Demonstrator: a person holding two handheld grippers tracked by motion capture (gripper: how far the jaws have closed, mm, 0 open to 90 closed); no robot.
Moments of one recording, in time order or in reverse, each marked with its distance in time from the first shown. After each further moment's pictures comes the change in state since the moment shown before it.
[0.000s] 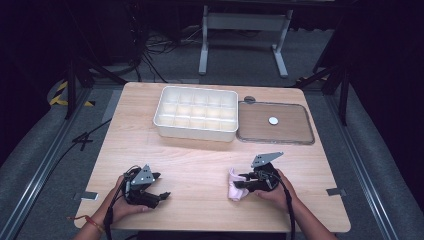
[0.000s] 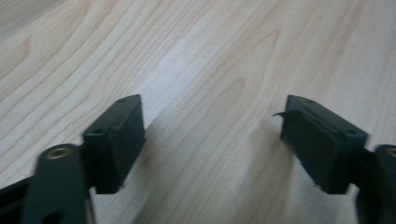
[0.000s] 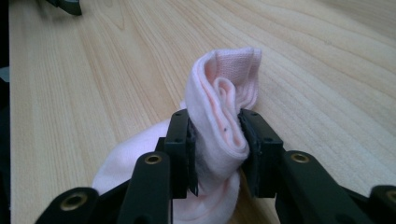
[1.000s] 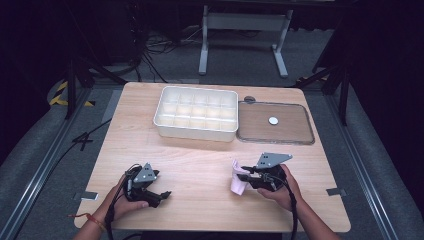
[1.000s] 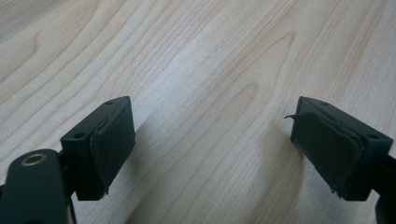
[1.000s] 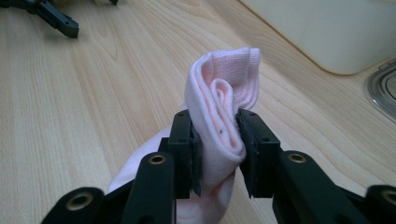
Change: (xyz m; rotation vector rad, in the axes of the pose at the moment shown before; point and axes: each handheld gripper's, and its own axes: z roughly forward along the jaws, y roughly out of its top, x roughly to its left) left arm 0.002 0.003 0.003 0.009 0.004 -0.005; right arm 0.015 0.011 -0.026 -0.116 -0.142 -0.152
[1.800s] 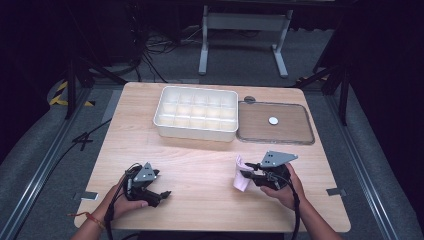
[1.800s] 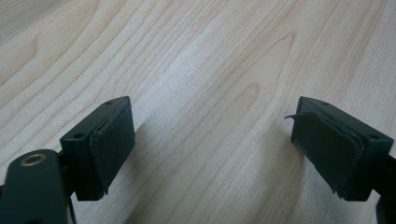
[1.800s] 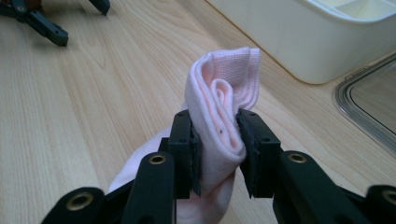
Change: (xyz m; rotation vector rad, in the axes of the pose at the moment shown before) left arm 0.002 0.000 0.001 -0.002 -0.006 0.006; right arm -0.003 0.002 -0.010 -0.041 -0.047 -0.011
